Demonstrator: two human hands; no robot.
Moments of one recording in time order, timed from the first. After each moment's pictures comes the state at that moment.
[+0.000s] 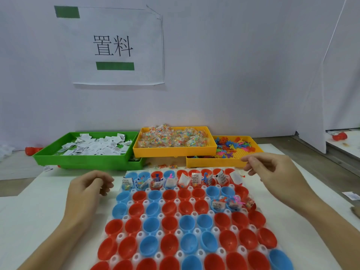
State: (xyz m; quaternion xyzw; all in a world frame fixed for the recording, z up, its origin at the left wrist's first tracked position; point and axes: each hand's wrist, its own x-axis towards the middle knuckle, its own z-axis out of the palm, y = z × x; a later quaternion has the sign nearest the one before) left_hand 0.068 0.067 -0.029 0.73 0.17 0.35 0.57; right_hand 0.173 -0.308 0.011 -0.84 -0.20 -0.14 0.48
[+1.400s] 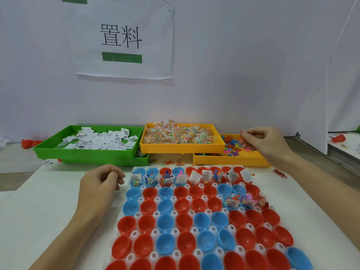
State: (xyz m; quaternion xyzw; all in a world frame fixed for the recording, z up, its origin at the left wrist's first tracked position) left_hand 0.077 0.075 -0.040 0.77 0.15 0.34 0.52; right_hand 0.253 -0.277 0.030 -0.82 -0.16 -0.10 0.54
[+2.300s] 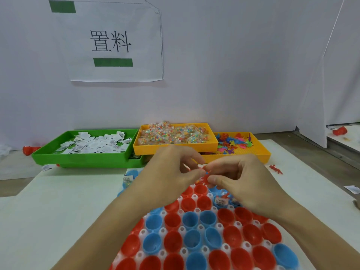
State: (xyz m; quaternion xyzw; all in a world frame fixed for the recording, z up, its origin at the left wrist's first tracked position) left_hand 0.074 -0.062 0.062 0.91 -0.11 0.13 0.38; right_hand 0.123 -0.246 0.030 -0.79 -0.29 -0.01 0.54
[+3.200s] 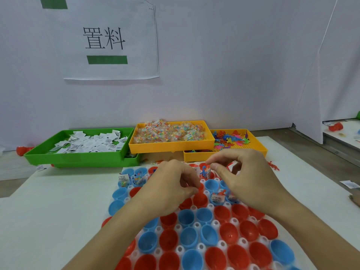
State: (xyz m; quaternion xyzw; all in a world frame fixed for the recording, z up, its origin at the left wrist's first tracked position) left_hand 0.088 -0.065 0.025 0.94 -0.09 0.07 0.31; right_hand 0.128 -0.251 0.026 -0.84 -0.30 -0.17 0.42
